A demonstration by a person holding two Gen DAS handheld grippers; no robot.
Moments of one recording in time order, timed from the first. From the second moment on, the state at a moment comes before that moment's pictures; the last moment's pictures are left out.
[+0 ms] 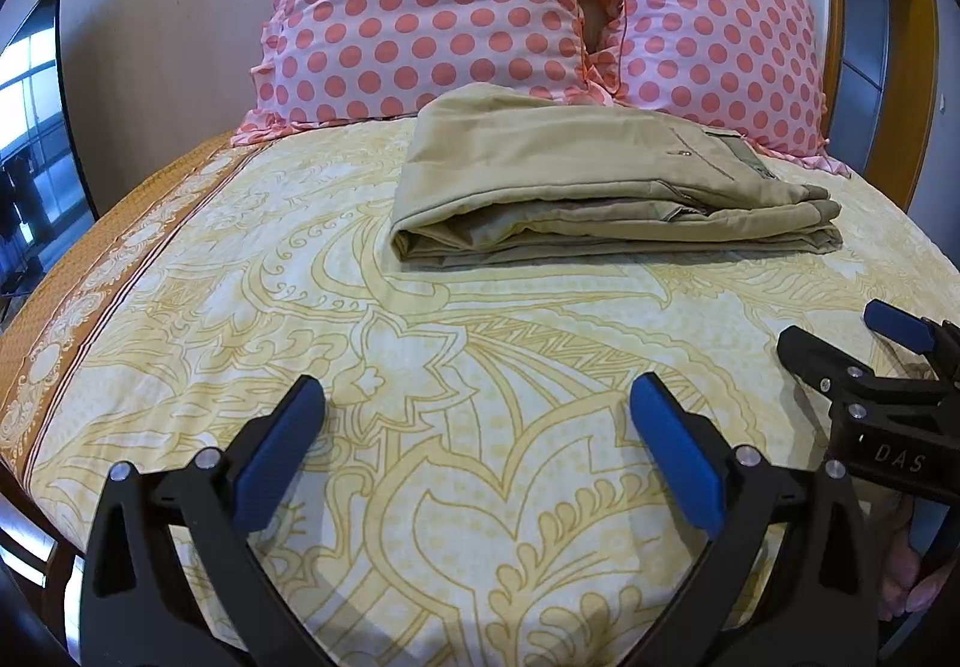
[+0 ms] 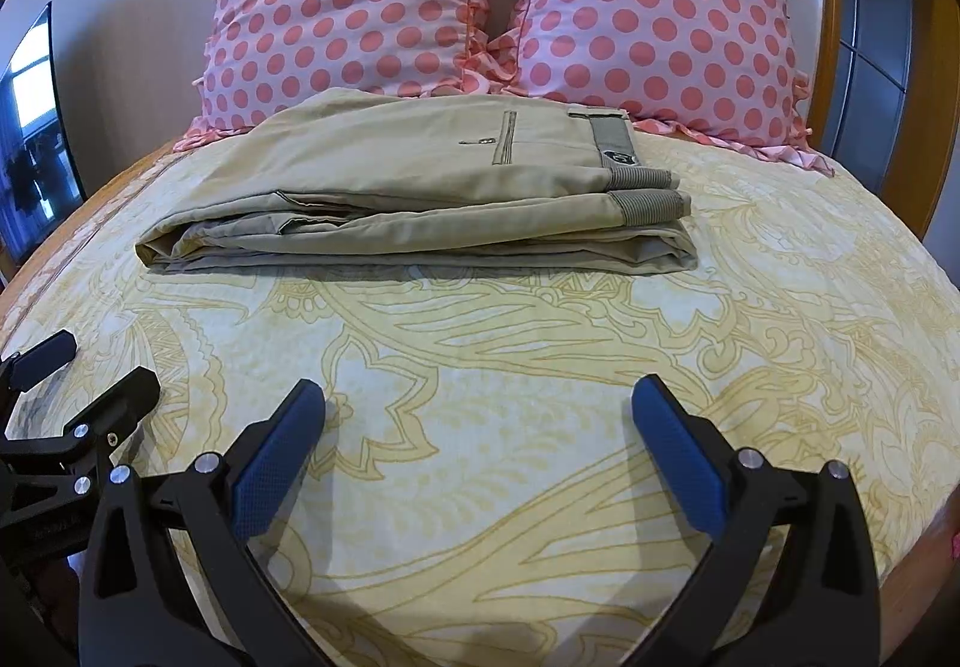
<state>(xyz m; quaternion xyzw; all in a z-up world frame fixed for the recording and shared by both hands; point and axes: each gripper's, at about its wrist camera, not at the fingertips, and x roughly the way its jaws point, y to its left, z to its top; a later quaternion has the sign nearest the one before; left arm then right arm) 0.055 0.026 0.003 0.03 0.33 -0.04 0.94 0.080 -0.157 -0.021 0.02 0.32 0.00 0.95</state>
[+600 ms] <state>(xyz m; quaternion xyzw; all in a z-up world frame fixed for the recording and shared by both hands) 0.058 0.027 0.002 0.03 0.34 -0.04 0.94 0.079 -0.157 -0.021 0.02 0.32 0.00 0.95</state>
